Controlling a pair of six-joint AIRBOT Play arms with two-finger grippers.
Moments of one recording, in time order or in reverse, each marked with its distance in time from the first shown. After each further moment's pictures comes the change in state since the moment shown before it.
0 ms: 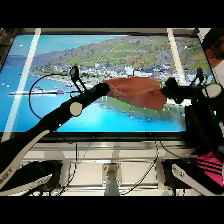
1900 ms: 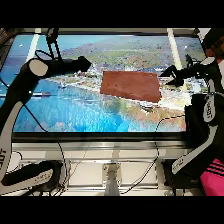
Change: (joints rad) left arm 0.376 -0.027 0.424 0.042 -0.701 0.465; right arm -0.201 -0.840 0.837 0.082 0.489 -0.343
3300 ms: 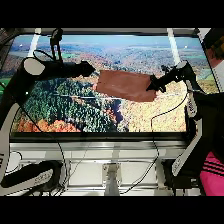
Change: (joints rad) left arm 0.002 0.022 0.000 -0.080 -0.127 0.074; right arm 0.181 -0.166 0.060 -0.036 0.124 0.073
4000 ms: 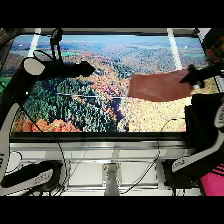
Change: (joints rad) left arm 0.000 0.000 0.000 0.000 0.000 0.000; right arm -0.392 0.347 0.000 -0.097 0.130 0.079
